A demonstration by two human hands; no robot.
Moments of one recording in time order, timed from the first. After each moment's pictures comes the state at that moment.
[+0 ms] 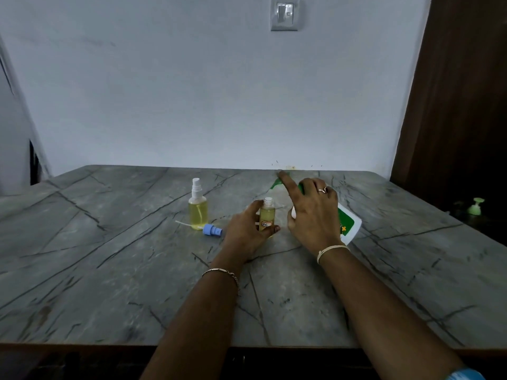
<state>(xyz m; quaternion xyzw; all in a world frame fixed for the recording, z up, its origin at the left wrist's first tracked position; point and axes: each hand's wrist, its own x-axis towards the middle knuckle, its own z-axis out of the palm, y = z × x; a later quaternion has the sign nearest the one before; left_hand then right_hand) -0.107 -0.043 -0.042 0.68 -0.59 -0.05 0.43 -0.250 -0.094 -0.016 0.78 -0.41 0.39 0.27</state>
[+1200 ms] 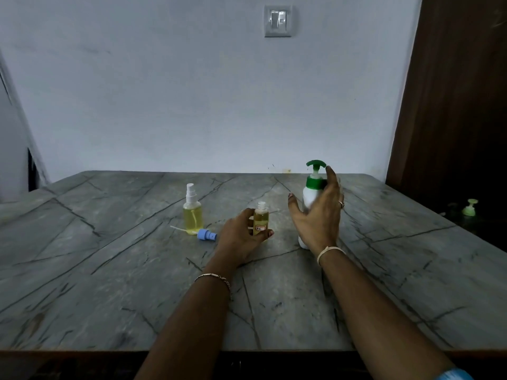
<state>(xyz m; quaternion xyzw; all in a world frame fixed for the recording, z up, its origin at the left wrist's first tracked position) -0.105 -0.043 -0.043 0.67 -0.58 -0.07 0.45 -0.256 -0.110 -0.021 0.66 -0.40 0.64 -0.07</state>
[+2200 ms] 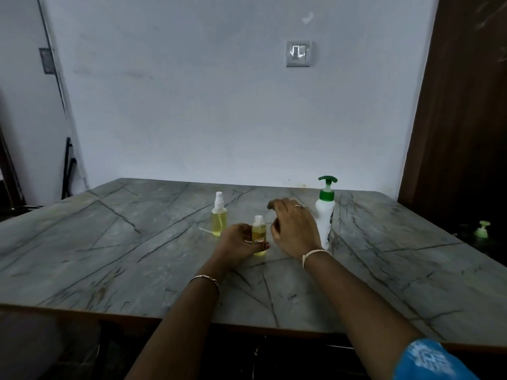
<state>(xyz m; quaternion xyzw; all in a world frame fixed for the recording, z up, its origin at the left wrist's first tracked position) -0.073 0.011 -0.032 0.69 -0.57 -0.11 0.44 -0.219 -0.061 -0.006 0.86 -0.28 0.41 0.12</state>
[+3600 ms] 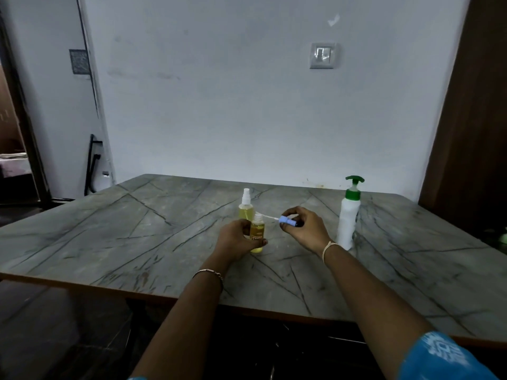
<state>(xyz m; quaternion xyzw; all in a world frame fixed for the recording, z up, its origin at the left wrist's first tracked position) -0.033 0.063 -0.024 0.73 -0.53 -0.05 0.43 -0.192 -0.050 -0.015 0.79 -0.33 0.42 -0.30</state>
